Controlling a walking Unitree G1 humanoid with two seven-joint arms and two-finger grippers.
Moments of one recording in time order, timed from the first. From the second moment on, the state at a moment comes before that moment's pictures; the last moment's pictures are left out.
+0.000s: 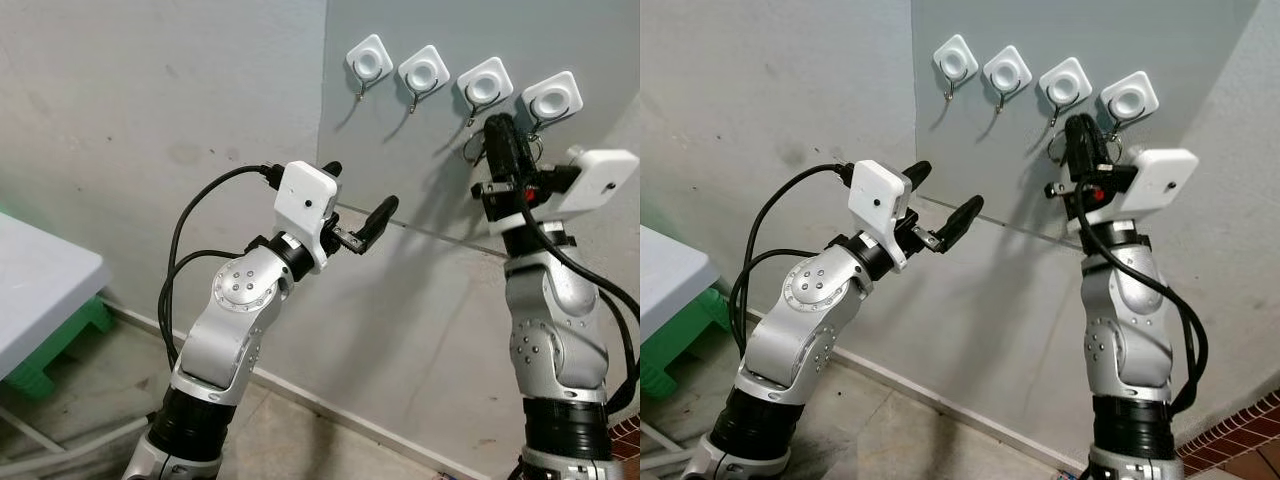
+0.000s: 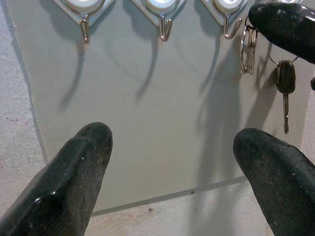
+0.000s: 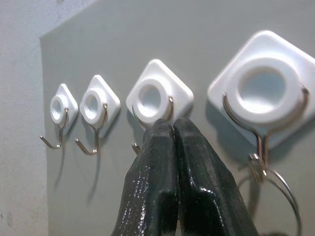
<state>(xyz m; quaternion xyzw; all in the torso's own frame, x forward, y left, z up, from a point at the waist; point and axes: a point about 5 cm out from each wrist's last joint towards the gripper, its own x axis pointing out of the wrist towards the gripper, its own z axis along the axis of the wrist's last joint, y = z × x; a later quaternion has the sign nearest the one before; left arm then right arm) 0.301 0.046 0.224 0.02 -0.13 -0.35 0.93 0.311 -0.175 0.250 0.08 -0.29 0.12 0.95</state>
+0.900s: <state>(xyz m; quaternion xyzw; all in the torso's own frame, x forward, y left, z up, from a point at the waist) 0.296 0.040 0.229 0.02 -0.14 -0.36 0.92 0.316 -0.169 0.265 0.07 -0.31 0.16 0.93</state>
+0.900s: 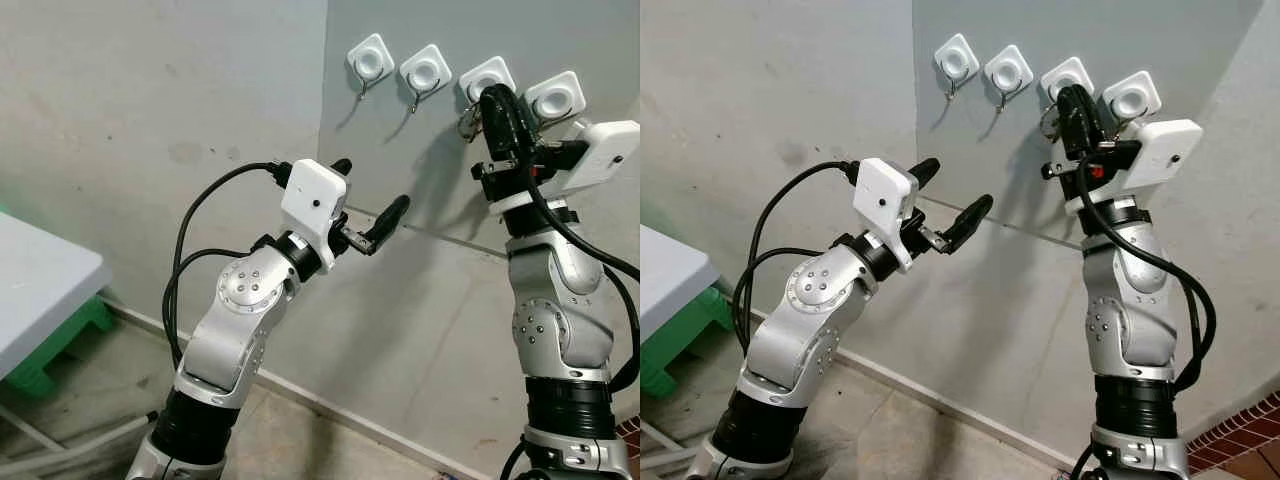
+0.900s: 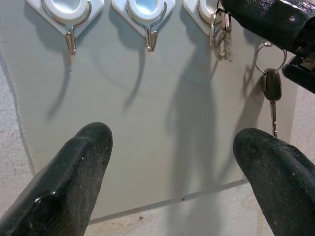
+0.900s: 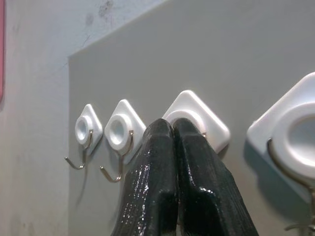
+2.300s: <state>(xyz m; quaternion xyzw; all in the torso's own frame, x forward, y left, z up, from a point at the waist) 0.295 0.041 0.232 0.01 -0.14 -0.36 0.92 0.323 -0.162 0.238 0.04 -0.23 0.20 0.95</state>
